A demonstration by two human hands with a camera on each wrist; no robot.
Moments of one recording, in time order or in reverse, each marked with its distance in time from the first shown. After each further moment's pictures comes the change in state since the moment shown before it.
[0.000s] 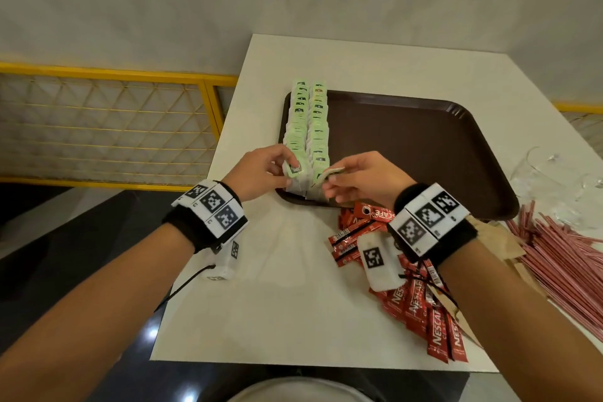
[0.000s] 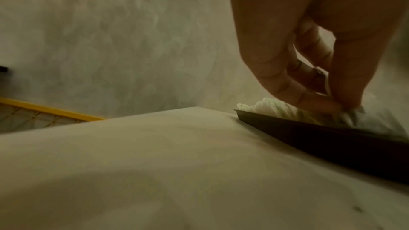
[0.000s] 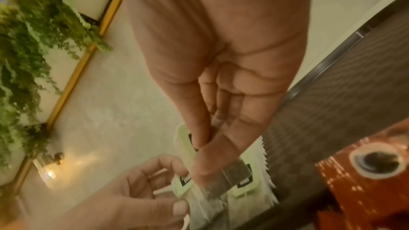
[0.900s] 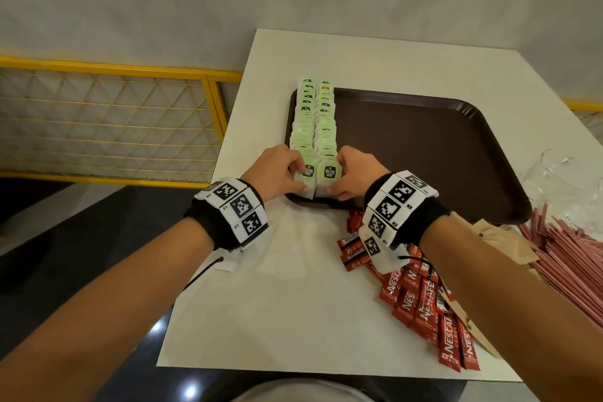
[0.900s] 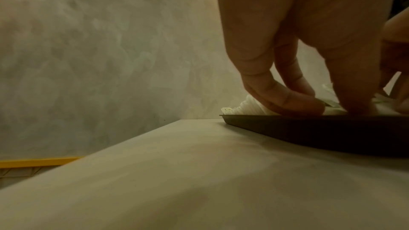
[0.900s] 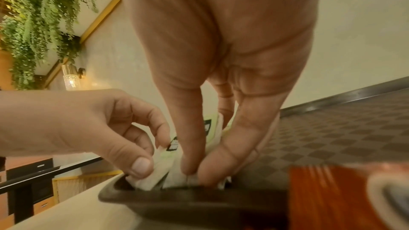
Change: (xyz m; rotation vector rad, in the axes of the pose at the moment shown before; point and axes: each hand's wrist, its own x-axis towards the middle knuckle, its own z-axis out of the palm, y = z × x) left_hand 0.016 0.006 0.008 0.353 0.005 -0.018; right_hand 0.038 0.000 0.015 -0.479 0.099 0.074
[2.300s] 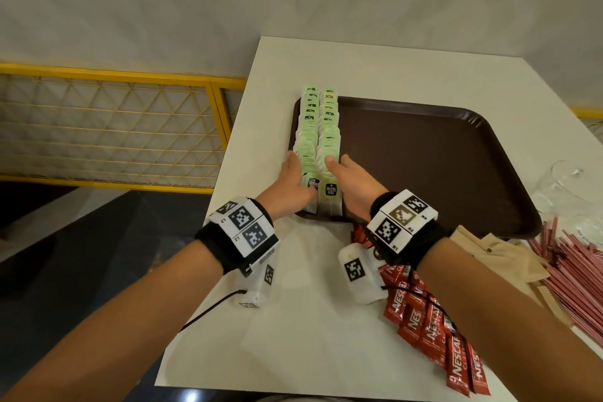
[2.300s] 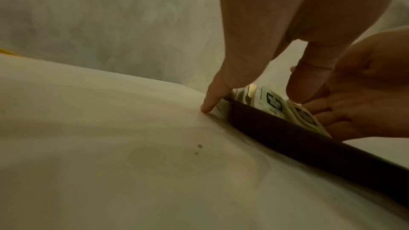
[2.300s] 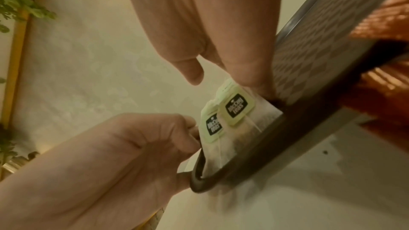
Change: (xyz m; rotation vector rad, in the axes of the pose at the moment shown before) left_hand -0.010 0.029 0.005 -0.507 -0.193 -0.308; right_hand 0.034 0.005 0.026 0.569 0.060 0.034
